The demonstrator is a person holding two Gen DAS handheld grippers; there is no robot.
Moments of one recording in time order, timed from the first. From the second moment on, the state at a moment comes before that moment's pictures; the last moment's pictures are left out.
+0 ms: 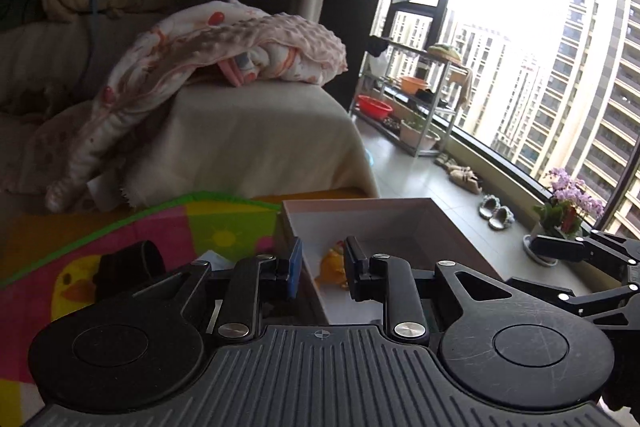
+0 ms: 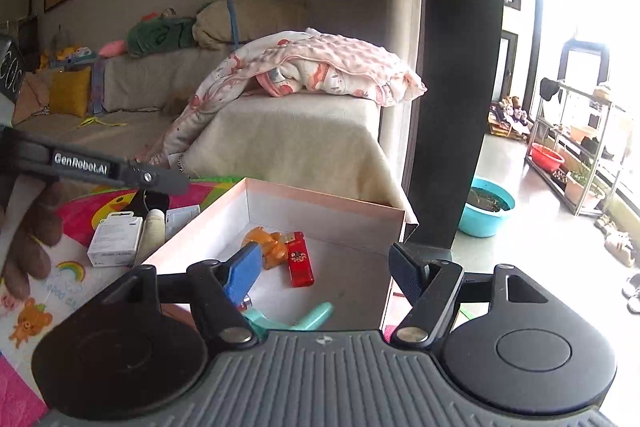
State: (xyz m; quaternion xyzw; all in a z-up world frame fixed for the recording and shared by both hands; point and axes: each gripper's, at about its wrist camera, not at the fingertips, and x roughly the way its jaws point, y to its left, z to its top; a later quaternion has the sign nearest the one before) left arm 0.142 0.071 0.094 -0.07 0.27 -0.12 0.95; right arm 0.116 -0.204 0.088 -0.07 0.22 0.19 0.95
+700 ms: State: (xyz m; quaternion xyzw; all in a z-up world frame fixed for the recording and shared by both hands) left arm 0.168 0.150 0.057 -0.07 0.28 0.04 0.96; right arm 0.043 -0.139 0.009 -0.11 0.30 0.27 0.91
